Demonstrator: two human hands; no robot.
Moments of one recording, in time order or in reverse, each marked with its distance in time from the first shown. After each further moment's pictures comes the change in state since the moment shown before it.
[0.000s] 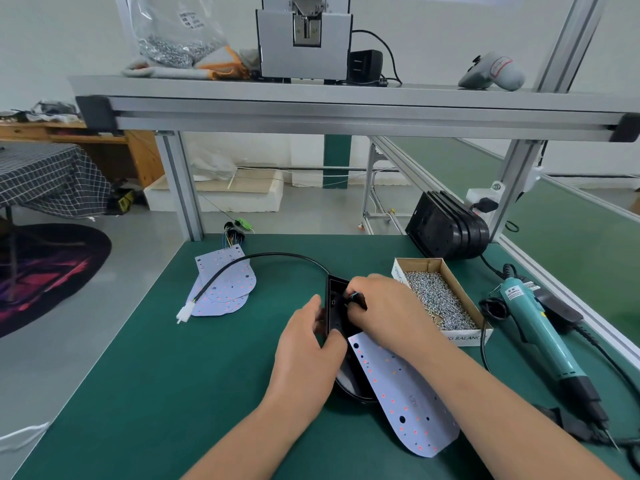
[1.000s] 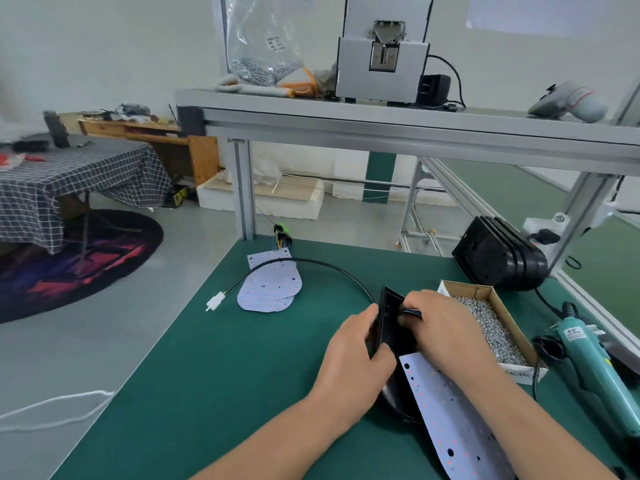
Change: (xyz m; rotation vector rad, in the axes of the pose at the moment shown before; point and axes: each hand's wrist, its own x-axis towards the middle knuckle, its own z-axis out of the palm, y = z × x) left_hand -0.002 0.007 -0.001 0.054 -0.063 0.114; right_hand 0.002 0.011 -0.003 -0.037 0.045 0.034
